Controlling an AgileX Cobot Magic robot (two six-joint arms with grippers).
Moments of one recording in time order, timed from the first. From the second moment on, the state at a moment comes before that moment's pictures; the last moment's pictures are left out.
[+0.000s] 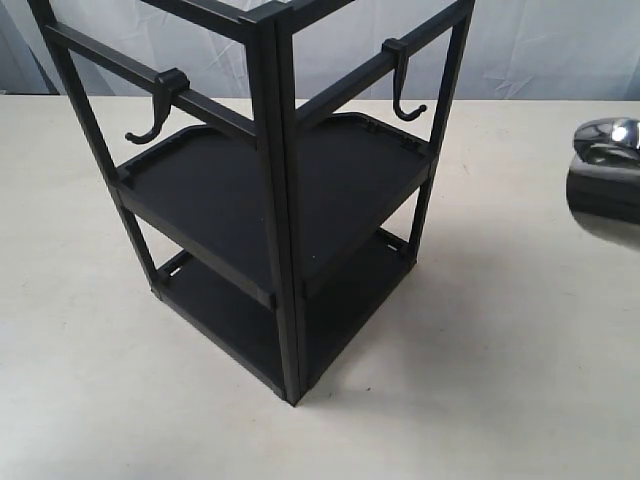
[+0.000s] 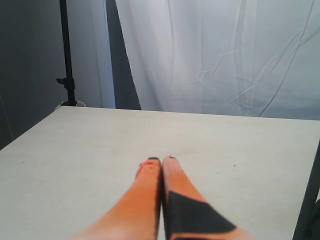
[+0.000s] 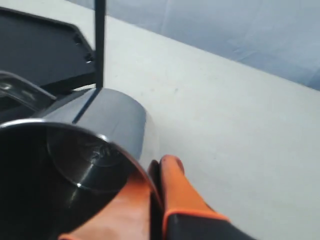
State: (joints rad) left arm 0.14 0.00 0.00 0.00 0.13 -0.01; right arm 0.75 0.57 -0.73 -0.57 0.93 0.45
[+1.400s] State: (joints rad) left arm 0.14 0.00 0.00 0.00 0.13 -0.01; right arm 1.17 1.08 -0.44 -1.72 1.09 1.88
